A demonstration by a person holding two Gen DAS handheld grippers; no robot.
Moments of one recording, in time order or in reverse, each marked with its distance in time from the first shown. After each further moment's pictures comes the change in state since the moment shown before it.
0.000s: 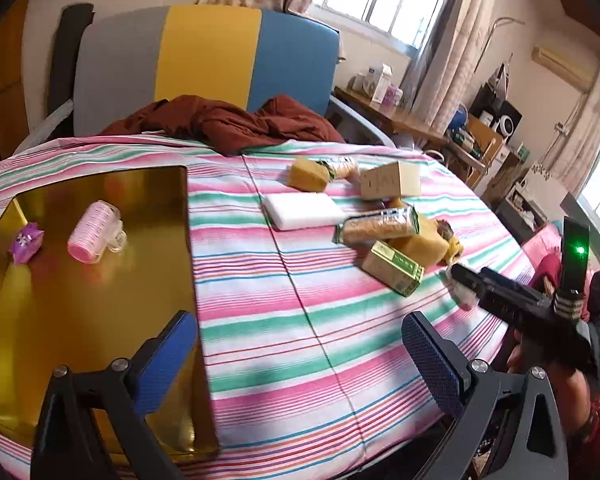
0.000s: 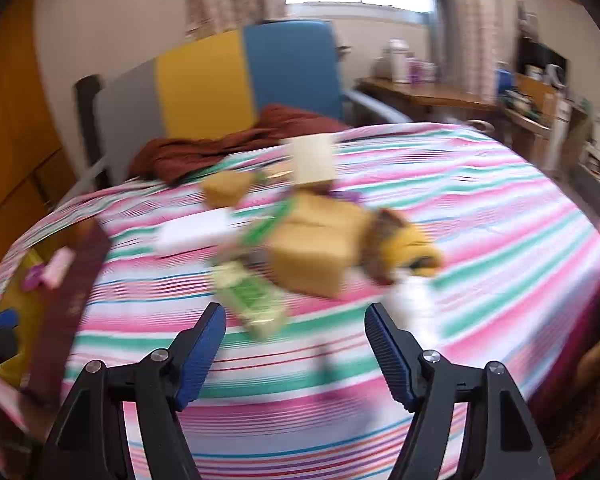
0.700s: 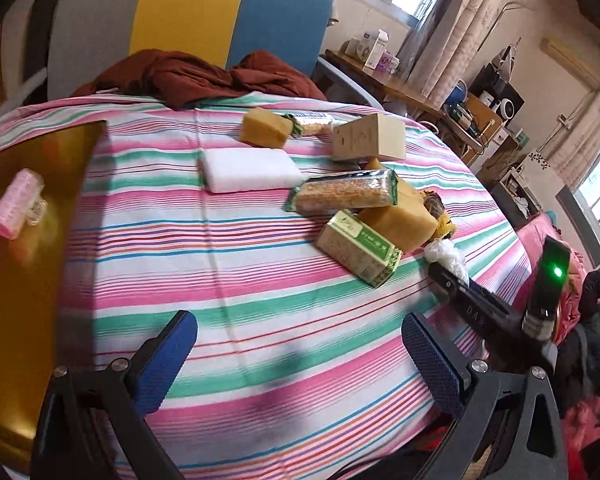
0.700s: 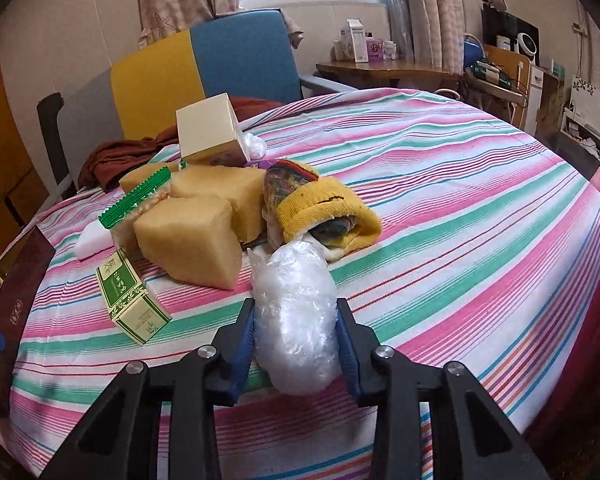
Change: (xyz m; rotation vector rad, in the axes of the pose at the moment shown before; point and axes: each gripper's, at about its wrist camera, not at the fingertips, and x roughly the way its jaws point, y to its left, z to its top) left arm 0.070 -0.049 0.003 -0.044 0.135 -0.052; right arm 0.049 -0.064 -0.023 0.094 0.011 -0.018
